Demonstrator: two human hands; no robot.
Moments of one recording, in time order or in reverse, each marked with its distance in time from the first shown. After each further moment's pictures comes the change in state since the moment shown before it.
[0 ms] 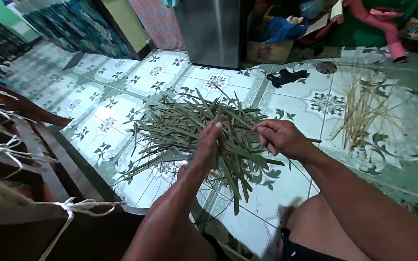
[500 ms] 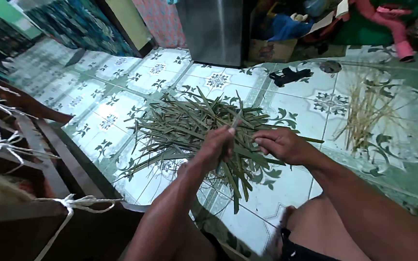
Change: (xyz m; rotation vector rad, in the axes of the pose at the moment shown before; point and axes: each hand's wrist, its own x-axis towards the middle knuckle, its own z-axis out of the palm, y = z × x) left_hand 0.001 0.010 -0.007 -0.038 -0.154 -0.123; right_hand -0.005 0.003 -0.001 -0.288 -0.158 -0.160
